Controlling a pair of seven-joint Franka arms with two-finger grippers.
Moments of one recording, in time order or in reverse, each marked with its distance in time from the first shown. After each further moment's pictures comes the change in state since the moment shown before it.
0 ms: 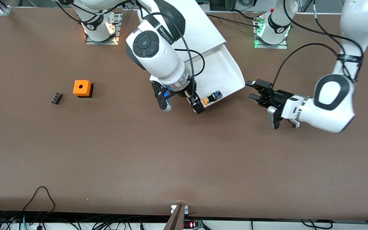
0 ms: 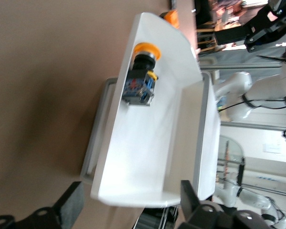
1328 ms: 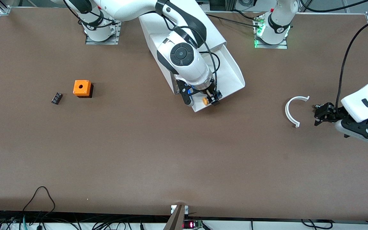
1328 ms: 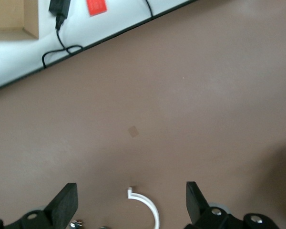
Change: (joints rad) left arm -0.030 -0.076 -0.013 0.371 0.838 0.281 -0.378; right arm 0.103 0.129 0.005 0.003 0.000 0.065 0.107
